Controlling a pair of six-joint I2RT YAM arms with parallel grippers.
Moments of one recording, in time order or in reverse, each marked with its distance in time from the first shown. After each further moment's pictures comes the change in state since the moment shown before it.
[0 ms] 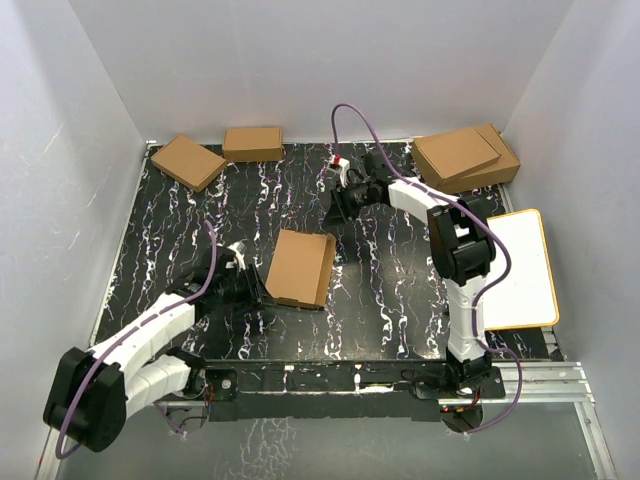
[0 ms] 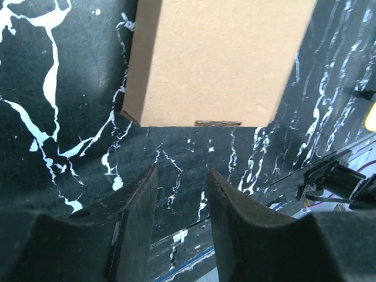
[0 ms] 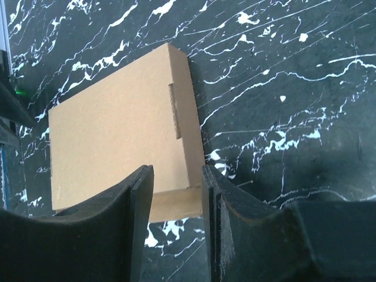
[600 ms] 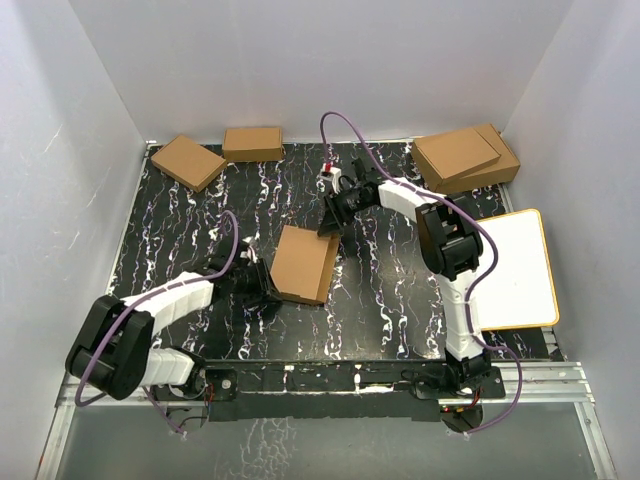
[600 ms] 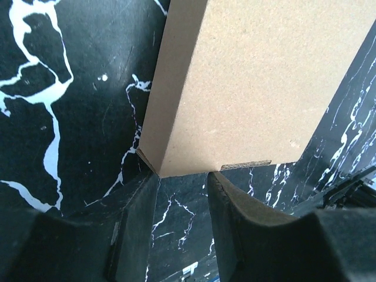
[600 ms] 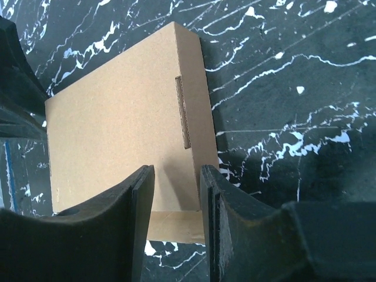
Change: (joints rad) left arm -0.003 0.314 0.056 0.151 -0.032 0.035; right arm 0.040 0.129 0.123 -0.126 0.006 -0.016
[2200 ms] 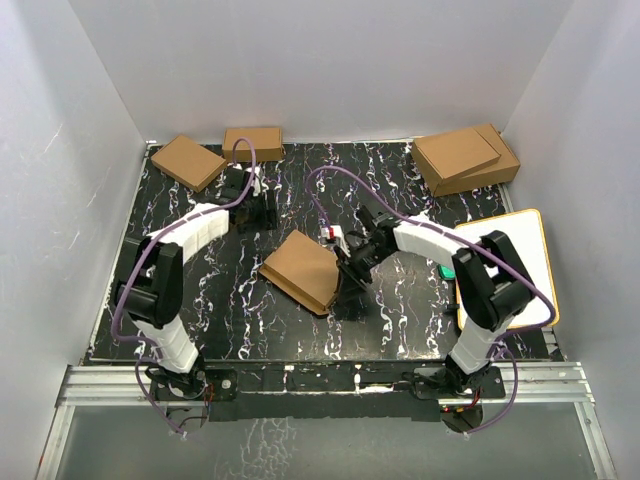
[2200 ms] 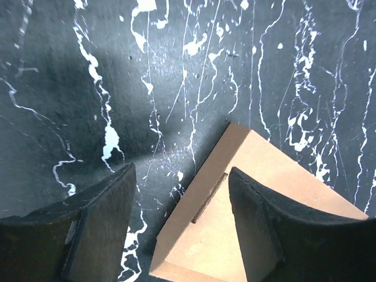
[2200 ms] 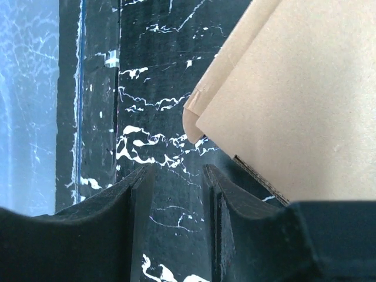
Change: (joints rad) left arm 0.115 0.447 0.621 -0.087 -0.184 0.317; right arm 0.145 -0.481 -0.567 -0.247 -0.052 -0.441
